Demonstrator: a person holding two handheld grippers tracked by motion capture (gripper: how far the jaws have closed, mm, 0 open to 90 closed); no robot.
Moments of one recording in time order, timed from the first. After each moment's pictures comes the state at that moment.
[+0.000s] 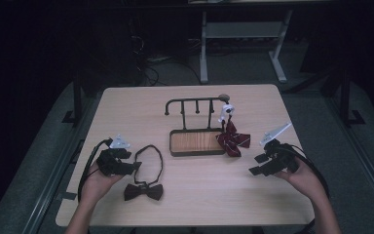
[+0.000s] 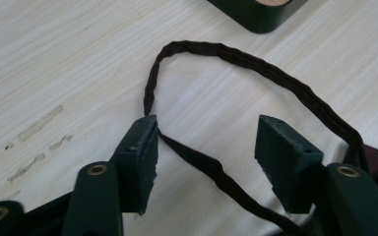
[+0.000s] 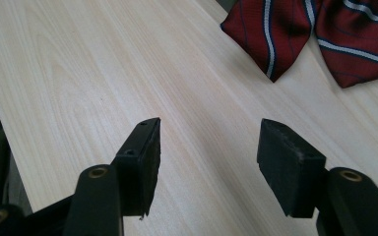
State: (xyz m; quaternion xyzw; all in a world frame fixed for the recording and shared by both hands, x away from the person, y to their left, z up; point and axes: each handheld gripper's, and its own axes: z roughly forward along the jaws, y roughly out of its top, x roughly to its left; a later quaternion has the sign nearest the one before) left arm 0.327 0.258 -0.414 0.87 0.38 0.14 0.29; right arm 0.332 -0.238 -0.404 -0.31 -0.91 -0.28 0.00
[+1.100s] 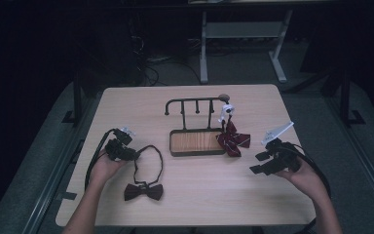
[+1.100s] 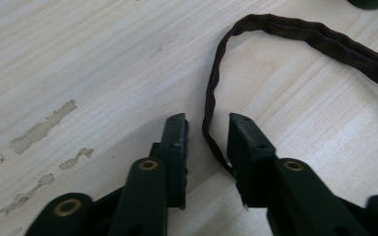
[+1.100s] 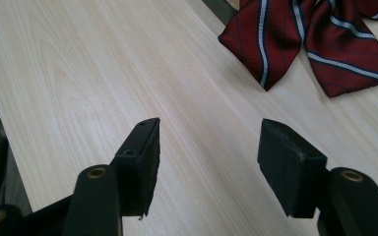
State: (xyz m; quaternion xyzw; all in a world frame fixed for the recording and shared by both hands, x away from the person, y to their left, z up) left arm 0.388 0.261 -0.444 0.88 0.42 0.08 0.22; right arm 0.329 -0.240 -0.395 -0.30 -0.91 -0.29 -0.01
